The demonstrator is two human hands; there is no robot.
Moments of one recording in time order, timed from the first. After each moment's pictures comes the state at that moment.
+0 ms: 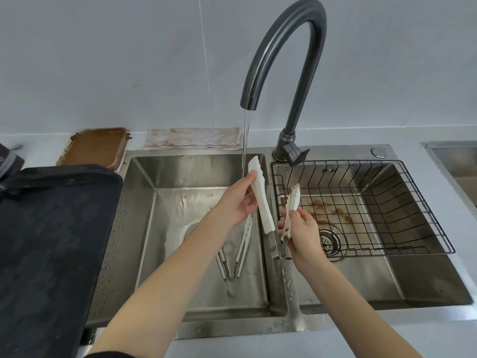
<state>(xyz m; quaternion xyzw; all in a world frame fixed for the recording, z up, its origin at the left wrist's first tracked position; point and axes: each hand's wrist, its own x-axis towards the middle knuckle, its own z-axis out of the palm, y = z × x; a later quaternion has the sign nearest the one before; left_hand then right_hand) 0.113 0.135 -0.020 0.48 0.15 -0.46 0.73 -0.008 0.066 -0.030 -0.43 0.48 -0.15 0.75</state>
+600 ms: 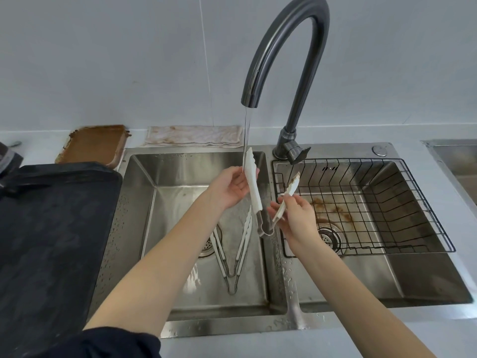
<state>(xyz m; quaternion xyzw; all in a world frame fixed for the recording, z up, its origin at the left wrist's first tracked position) 0.139 0.140 -0.009 0.38 0.19 -0.46 0.78 0.011 0.065 -0.011 -0.37 0.45 -0.16 0.79</state>
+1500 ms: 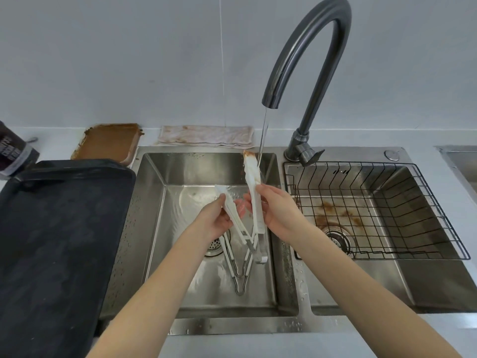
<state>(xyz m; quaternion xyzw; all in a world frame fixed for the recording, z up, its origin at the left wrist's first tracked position) 0.124 0.203 -0.047 0.44 0.24 -0.44 0.74 0.048 0.093 0.002 -0.43 0.33 0.00 0.84</state>
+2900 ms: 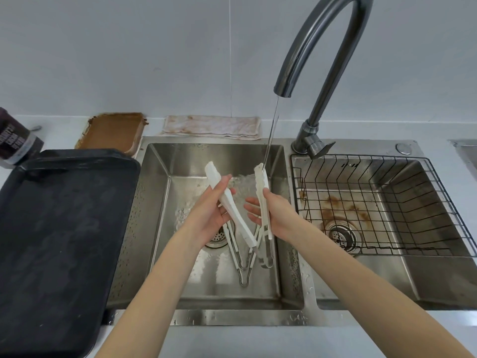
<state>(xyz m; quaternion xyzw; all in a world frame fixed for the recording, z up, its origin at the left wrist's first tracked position) 0.116 0.231 -0.029 0.52 0.09 -0.40 0.75 0.057 0.101 -0.028 -0.43 0.41 0.08 0.80</state>
